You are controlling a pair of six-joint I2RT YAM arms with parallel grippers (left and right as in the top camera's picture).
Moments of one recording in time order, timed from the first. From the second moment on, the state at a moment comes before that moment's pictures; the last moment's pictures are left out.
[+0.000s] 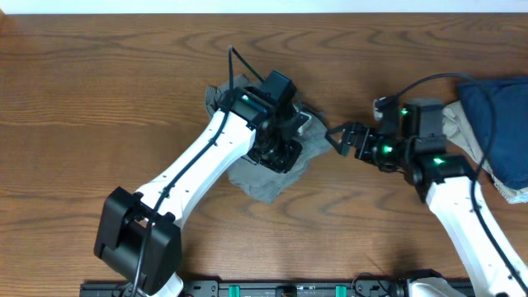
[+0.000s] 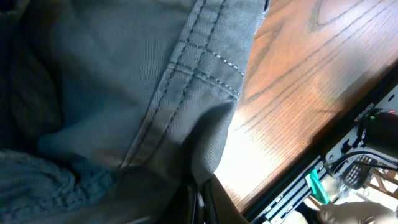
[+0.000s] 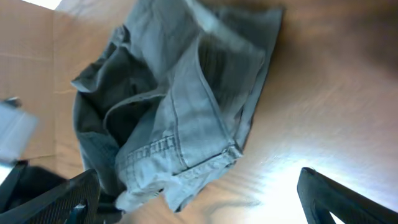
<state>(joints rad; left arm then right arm) -0.61 1.78 1.48 -1.13 0.41 -0.03 0.14 1.30 0.84 -0.46 -0.57 0.57</state>
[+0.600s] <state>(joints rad) -0.61 1.78 1.48 -1.13 0.41 -0.03 0.25 1.55 0.84 -0.14 -0.60 0.79</state>
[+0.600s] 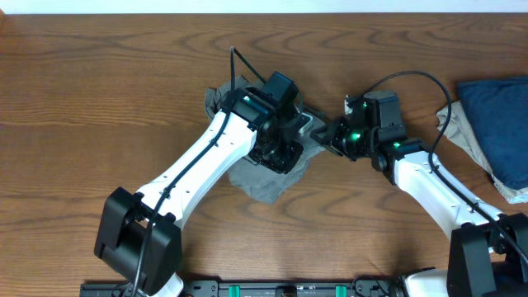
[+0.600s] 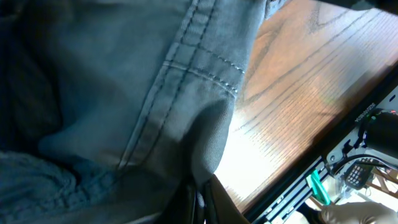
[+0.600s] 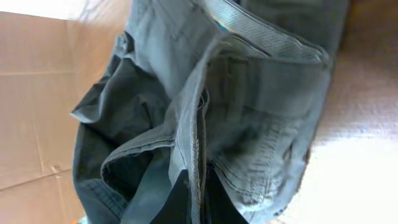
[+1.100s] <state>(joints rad) -0.47 1.77 1.49 -1.05 0.28 -0.08 0.05 1.38 1.29 -1.08 -0.27 0.33</state>
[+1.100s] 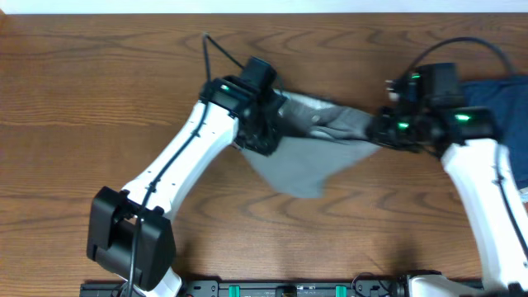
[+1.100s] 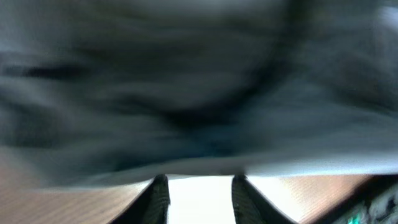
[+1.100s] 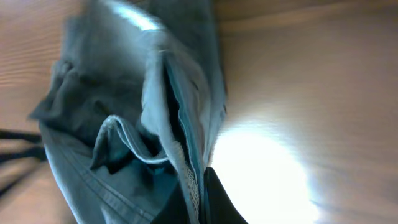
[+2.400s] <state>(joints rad) -0.51 1.90 1.40 -0.98 0.36 -0.26 -0.04 1.34 1.31 -1.23 -0.08 0.24</state>
